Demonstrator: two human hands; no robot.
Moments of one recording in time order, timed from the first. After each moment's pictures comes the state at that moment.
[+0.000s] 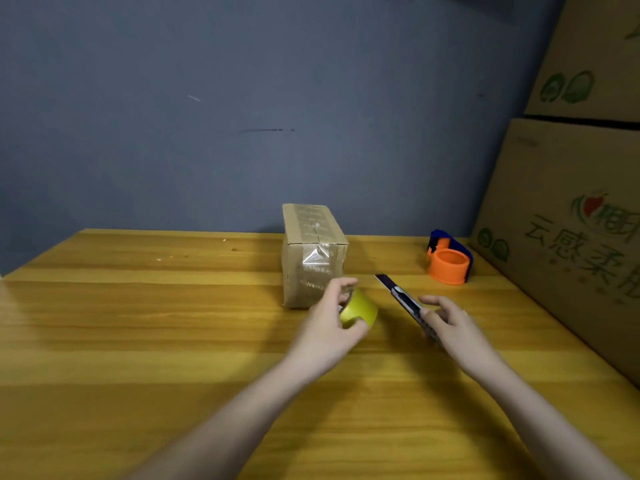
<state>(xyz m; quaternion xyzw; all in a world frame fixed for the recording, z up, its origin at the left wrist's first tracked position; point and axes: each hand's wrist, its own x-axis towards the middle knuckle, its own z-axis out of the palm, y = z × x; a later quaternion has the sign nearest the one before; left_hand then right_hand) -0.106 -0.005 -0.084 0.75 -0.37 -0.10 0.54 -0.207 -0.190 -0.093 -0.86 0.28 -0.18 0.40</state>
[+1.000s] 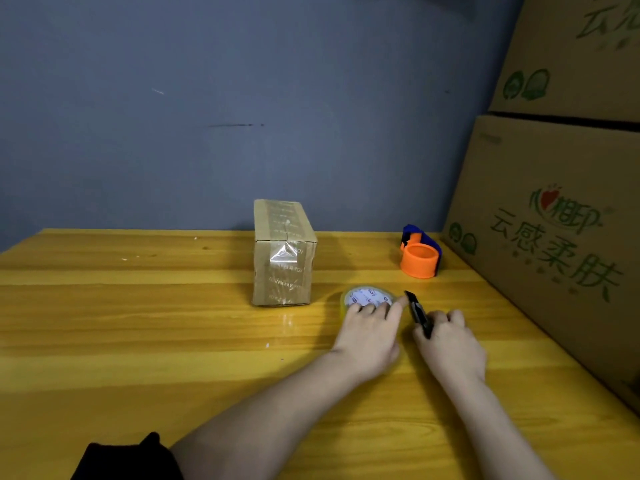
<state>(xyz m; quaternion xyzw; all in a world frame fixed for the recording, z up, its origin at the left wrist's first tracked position) -0.139 -0.108 -0.119 0.82 -0.55 0.12 0.11 -0.225 -0.216 -0.128 -0.87 0.46 -0.17 0.08</state>
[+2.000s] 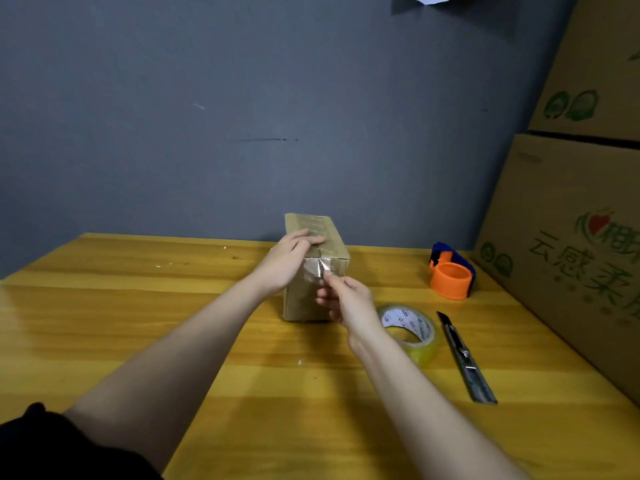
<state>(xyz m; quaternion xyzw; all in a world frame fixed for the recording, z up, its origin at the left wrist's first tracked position) 0.025 -0.014 -0.044 0.81 -0.38 -0.04 0.45 -0.094 -0.093 -0.068 -0.62 0.23 -0.21 0.72</state>
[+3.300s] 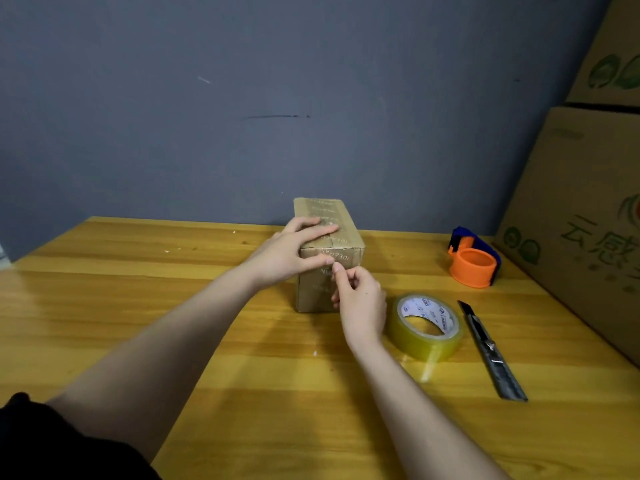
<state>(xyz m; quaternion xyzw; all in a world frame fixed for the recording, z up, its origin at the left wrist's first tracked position) 0.053 0.007 -0.059 0.82 -0.47 0.00 0.33 -0.065 -0.091 -0.111 -0.76 0.28 -0.37 0.45</state>
